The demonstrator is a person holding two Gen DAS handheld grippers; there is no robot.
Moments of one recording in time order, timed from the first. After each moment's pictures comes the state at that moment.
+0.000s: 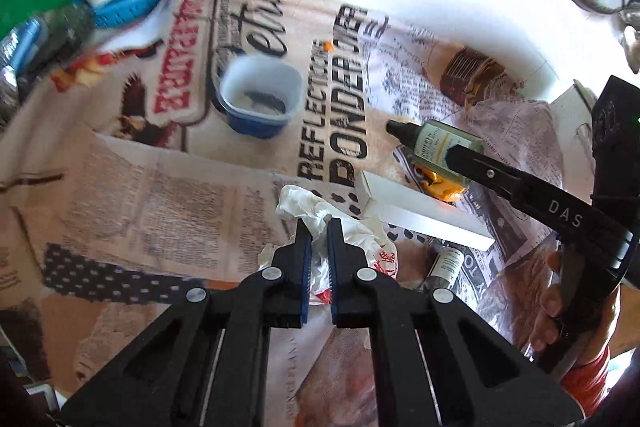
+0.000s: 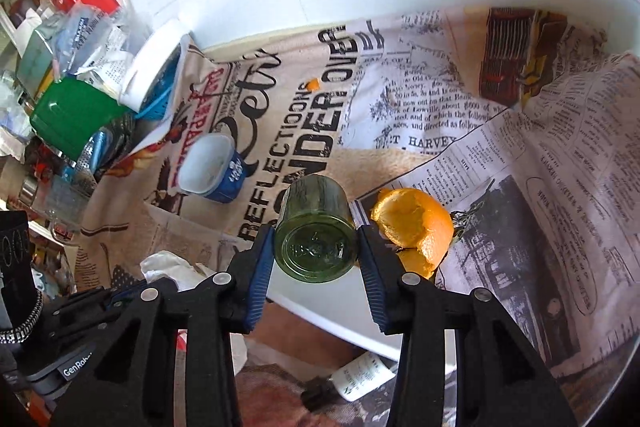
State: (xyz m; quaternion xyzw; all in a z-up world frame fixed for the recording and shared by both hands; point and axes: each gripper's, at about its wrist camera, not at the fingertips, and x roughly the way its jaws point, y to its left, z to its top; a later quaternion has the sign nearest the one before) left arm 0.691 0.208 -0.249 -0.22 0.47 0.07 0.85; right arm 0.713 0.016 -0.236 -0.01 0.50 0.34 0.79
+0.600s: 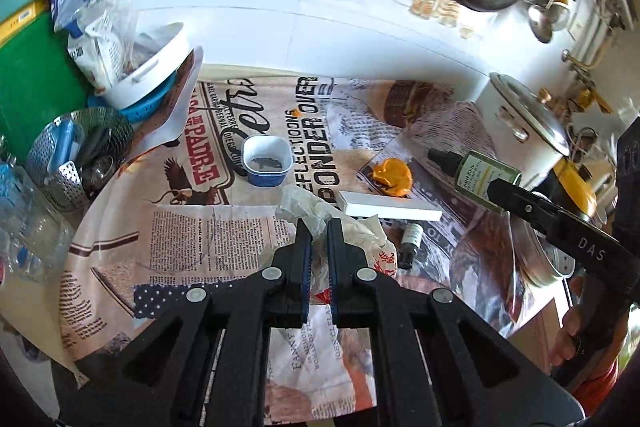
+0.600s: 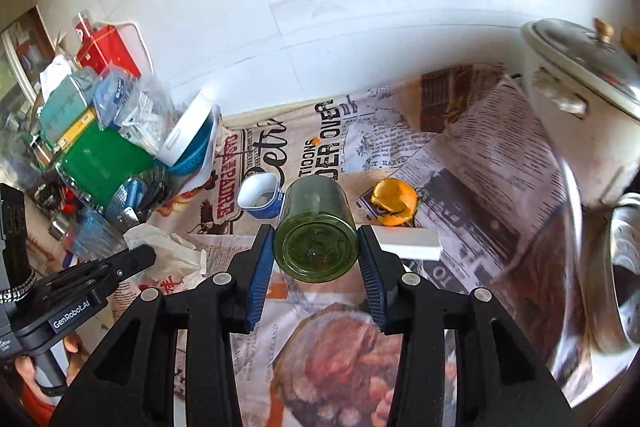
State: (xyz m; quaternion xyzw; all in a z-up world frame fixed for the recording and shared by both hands) left arm 0.604 0.225 -0.153 -0.13 0.40 -0.01 0.91; right arm 0.583 -0.018 -0.143 0.05 0.41 0.25 0.88
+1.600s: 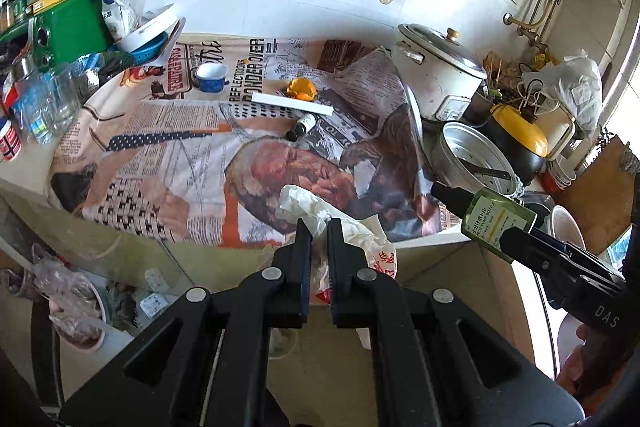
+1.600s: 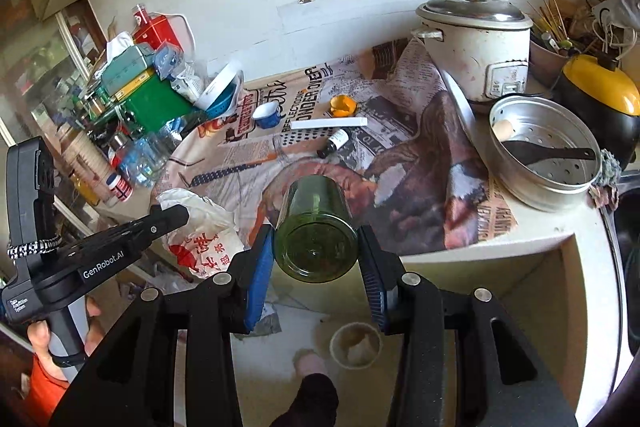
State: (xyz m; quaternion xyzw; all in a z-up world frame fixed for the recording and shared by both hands) left arm 0.391 0.028 -0.152 -0.15 0.39 0.01 0.91; right arm 0.373 -0.195 -0.138 0.04 0.40 0.27 0.87
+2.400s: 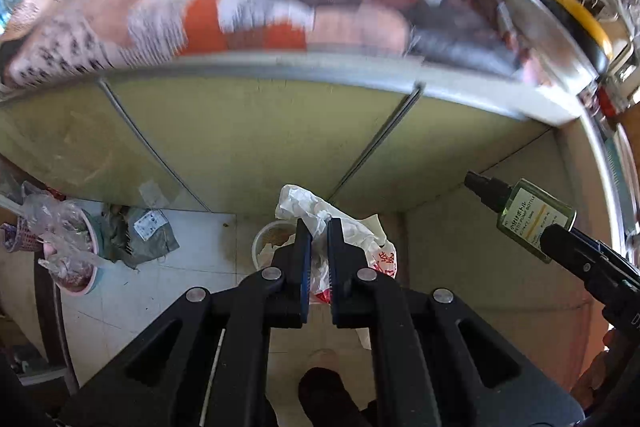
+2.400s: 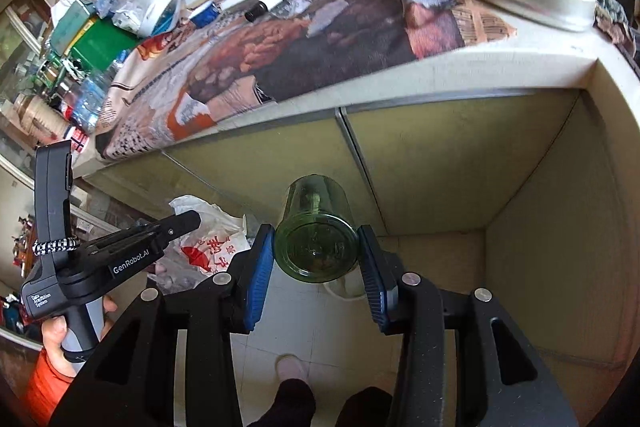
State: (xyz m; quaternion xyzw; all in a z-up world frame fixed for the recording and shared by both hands) left arm 0.403 0.013 -0.376 -0.13 0.54 0.01 0.83; right arm 0.361 -0.215 -0.317 0.08 0.52 0.23 0.82
